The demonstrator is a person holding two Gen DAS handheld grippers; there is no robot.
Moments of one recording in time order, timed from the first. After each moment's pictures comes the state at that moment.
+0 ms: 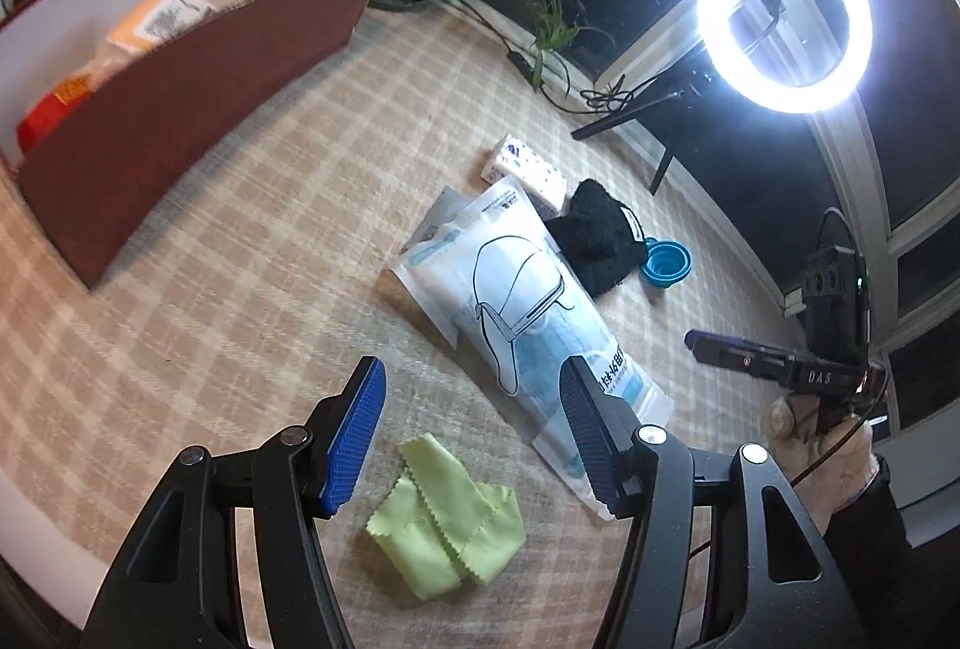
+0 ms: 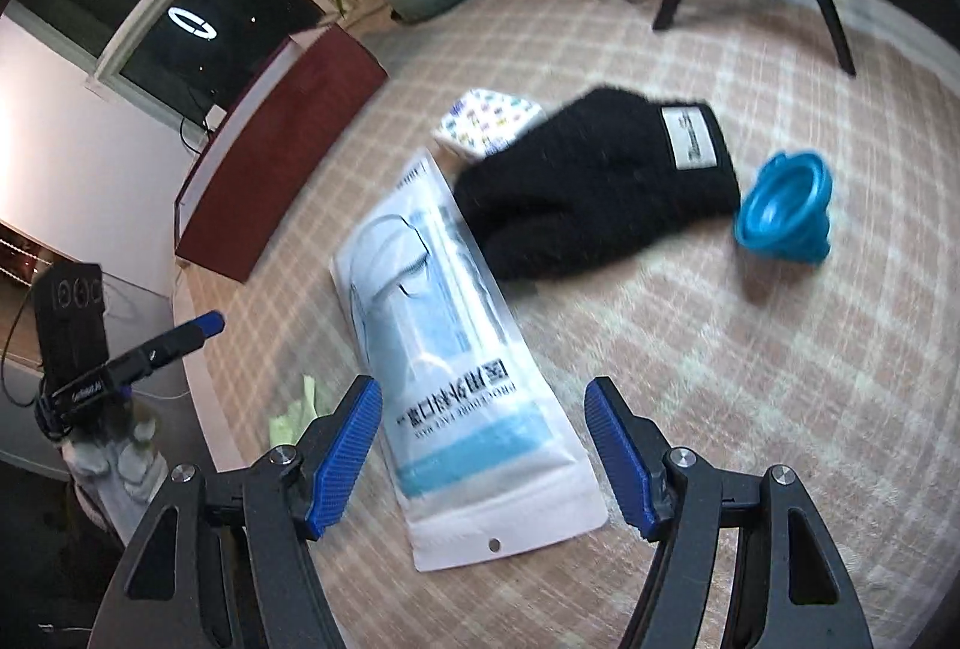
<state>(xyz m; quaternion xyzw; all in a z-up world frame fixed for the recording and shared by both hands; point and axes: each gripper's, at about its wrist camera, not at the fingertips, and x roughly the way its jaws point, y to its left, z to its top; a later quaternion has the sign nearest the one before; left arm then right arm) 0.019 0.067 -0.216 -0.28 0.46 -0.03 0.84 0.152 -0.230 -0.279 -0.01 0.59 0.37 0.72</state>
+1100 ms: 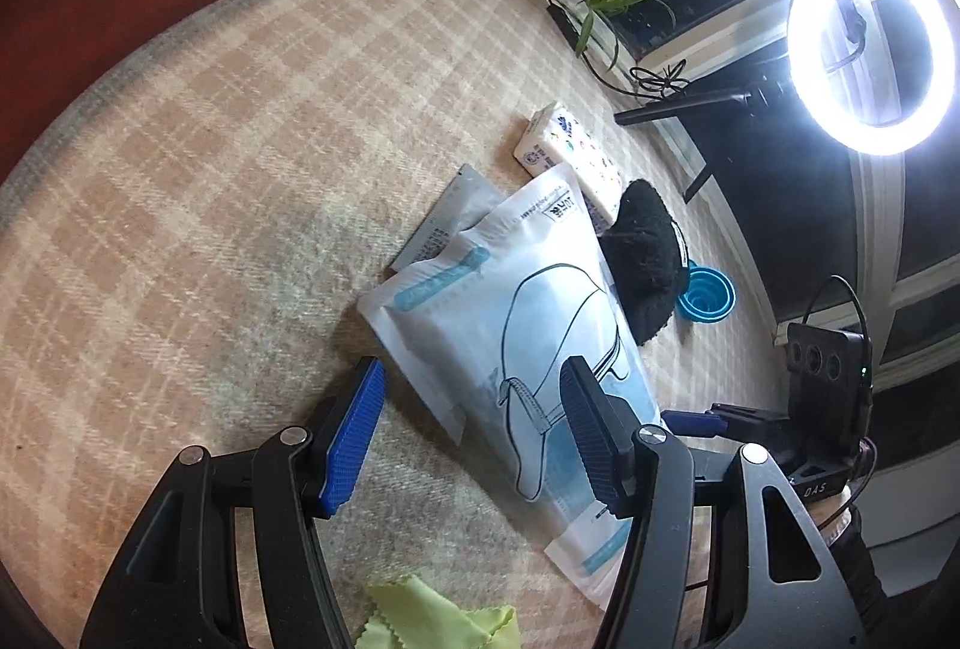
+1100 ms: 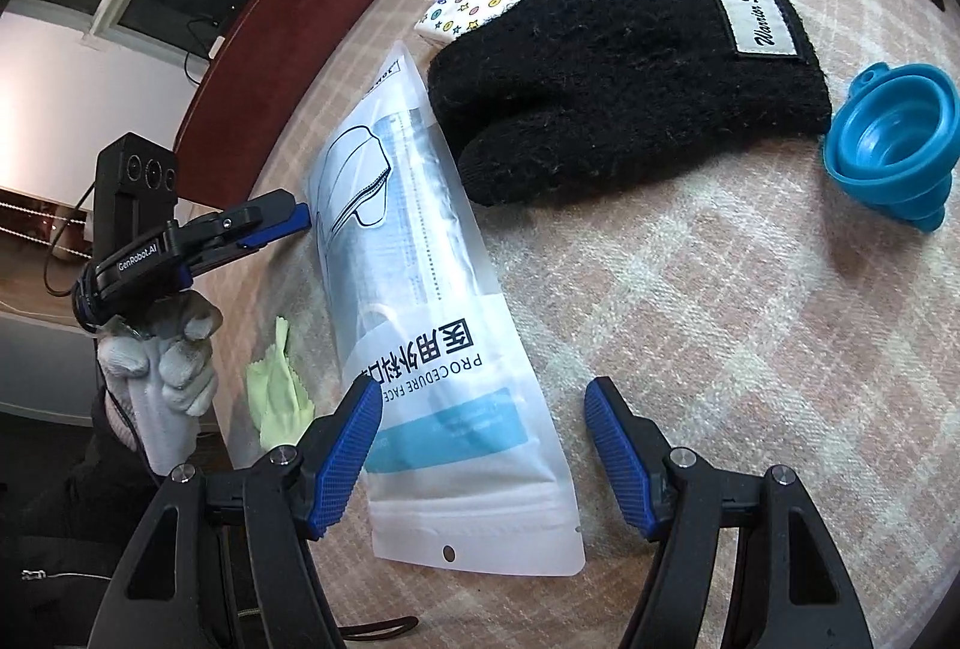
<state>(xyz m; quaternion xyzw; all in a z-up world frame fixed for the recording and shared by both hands) 0.091 0.068 -0.291 -0.35 0.49 -0.04 0.80 0.174 -0.225 -0.335 -0.03 0.65 0.42 0.64</state>
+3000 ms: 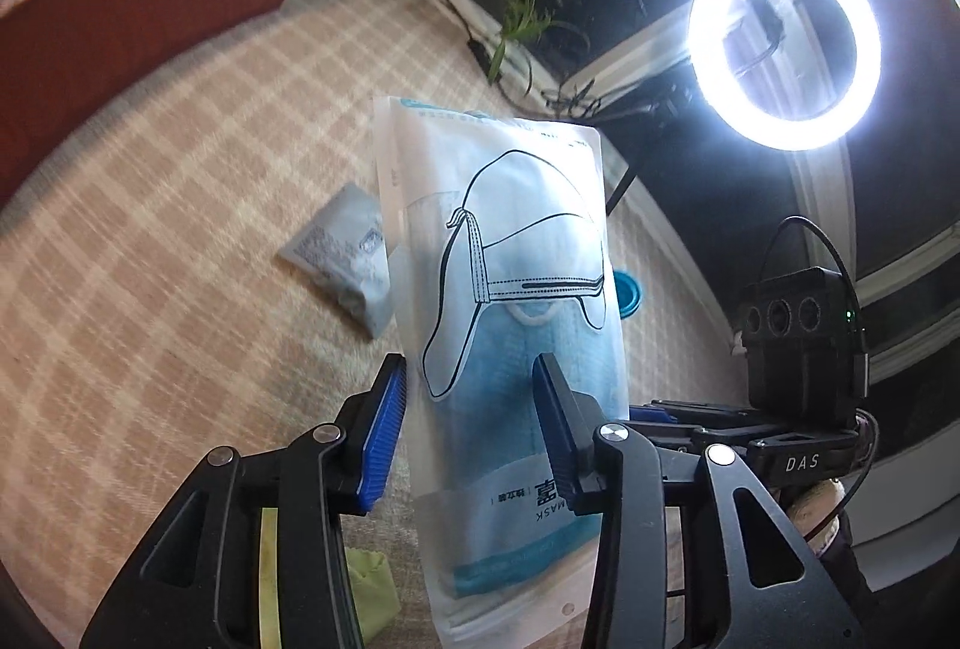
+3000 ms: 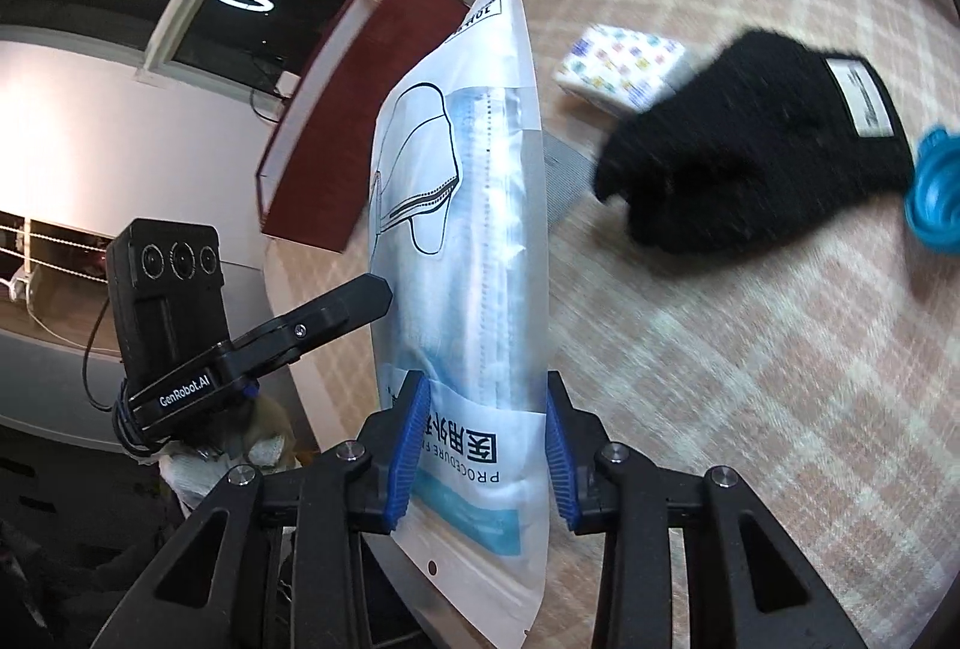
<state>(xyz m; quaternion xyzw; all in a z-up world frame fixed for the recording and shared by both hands) 0.057 0.042 -0.227 -0.36 0.44 -0.07 0.82 0.151 -0.145 -0.273 0.06 0.63 0.45 0.62</state>
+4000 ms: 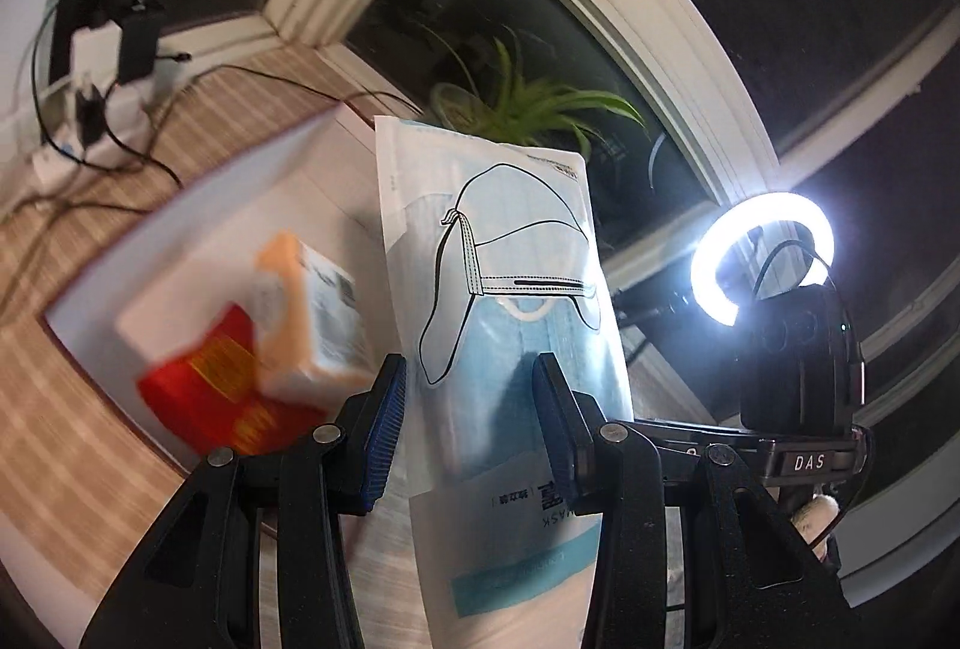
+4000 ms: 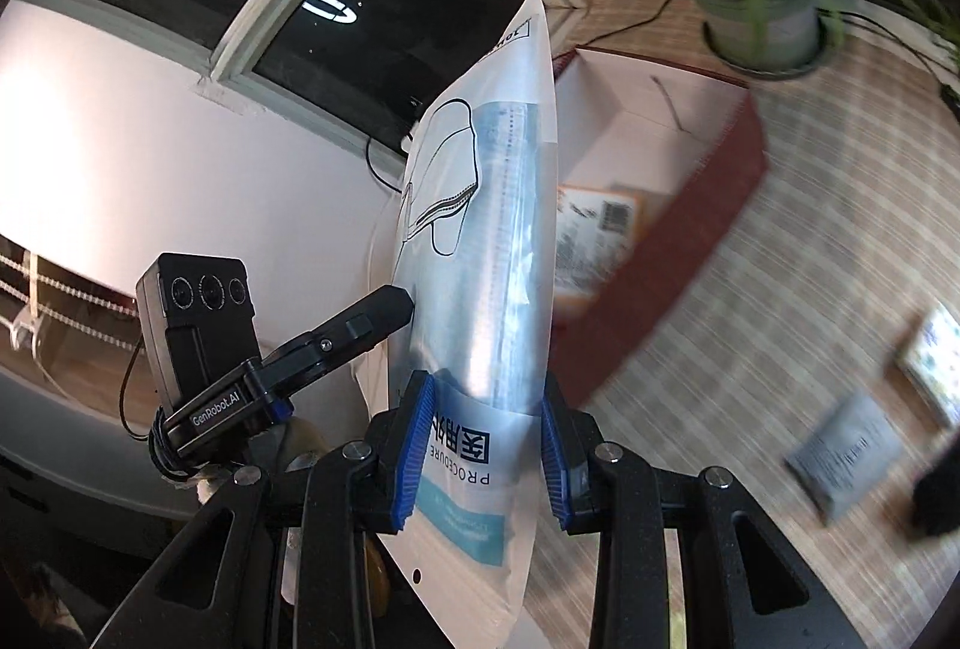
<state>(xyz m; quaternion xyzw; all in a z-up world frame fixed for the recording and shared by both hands) 0.021 0.286 -0.132 -0.37 0.35 -0.05 0.86 0.143 0.102 -0.181 0.06 0.58 0.50 0.64</state>
